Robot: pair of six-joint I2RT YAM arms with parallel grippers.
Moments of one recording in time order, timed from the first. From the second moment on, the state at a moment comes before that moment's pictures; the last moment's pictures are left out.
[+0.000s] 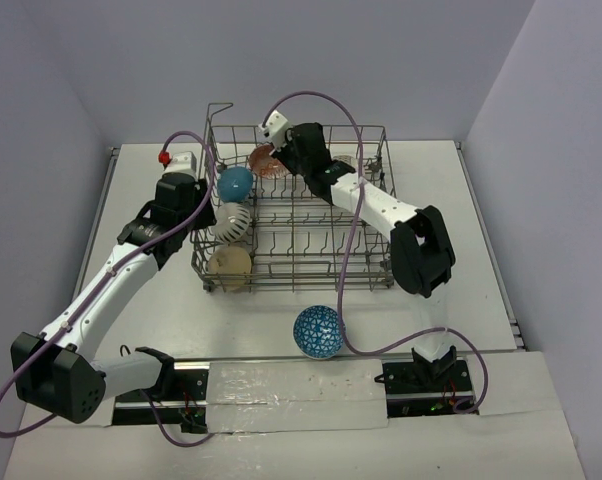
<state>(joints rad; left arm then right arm) -0.38 1.20 1.05 -0.44 -0.27 -0.38 0.59 2.05 1.74 -0.04 0.09 -0.43</state>
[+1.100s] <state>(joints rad) -0.38 1.08 1.00 -0.41 -0.25 -0.43 0.63 1.73 1.46 0.13 0.28 -0.44</state>
